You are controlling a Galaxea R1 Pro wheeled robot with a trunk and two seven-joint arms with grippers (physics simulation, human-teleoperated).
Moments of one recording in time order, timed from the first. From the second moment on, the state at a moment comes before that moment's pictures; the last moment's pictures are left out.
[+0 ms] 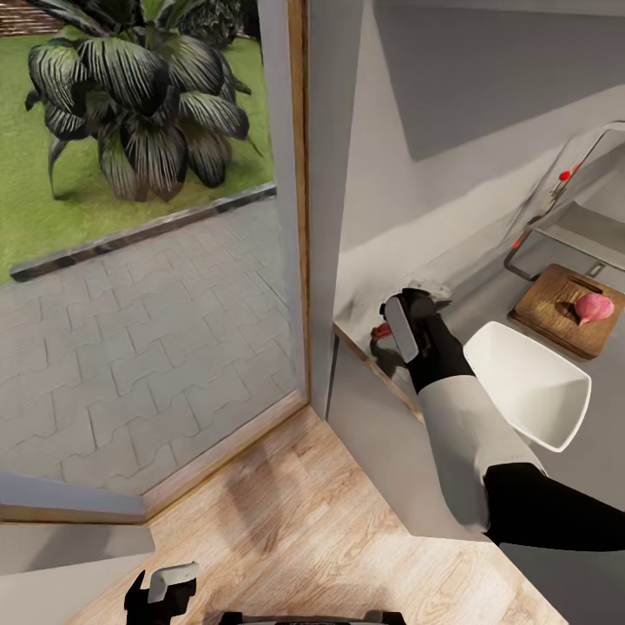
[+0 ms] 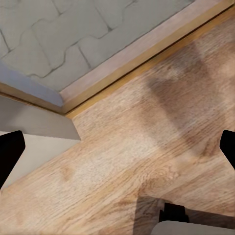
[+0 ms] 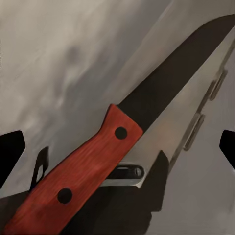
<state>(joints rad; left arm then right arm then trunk) -0.49 0.03 -0.03 0.08 0.00 -0.72 0.27 -1.20 0.17 -0.01 -0.86 -0.22 0.75 -0.66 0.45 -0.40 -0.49</state>
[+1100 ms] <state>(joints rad) -0.49 0.03 -0.03 0.08 0.00 -0.64 0.27 -1.20 0.17 -0.01 -0.82 -0.38 0.75 -0.66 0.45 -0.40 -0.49</state>
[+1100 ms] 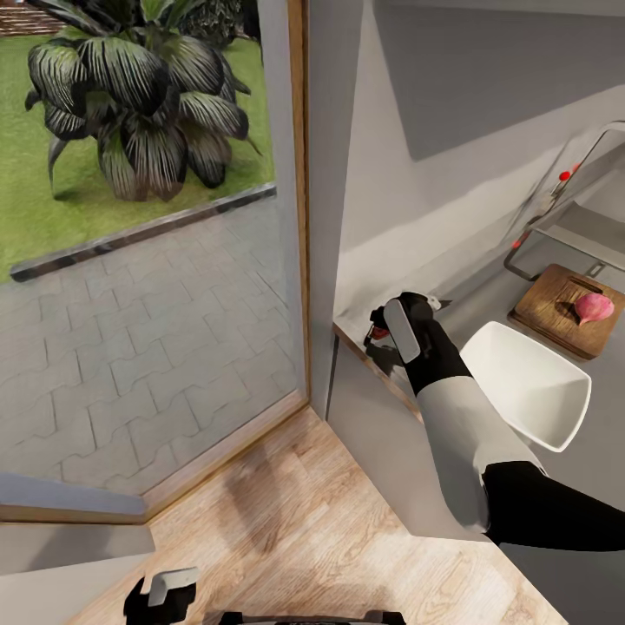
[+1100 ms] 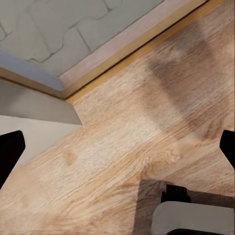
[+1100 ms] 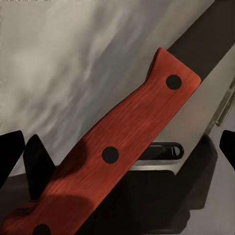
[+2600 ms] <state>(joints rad) -0.49 0.06 -0.02 0.08 -0.01 -0.55 0.26 -1.23 0.17 -0.02 -0.81 -0.36 0.77 -0.67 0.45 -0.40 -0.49</state>
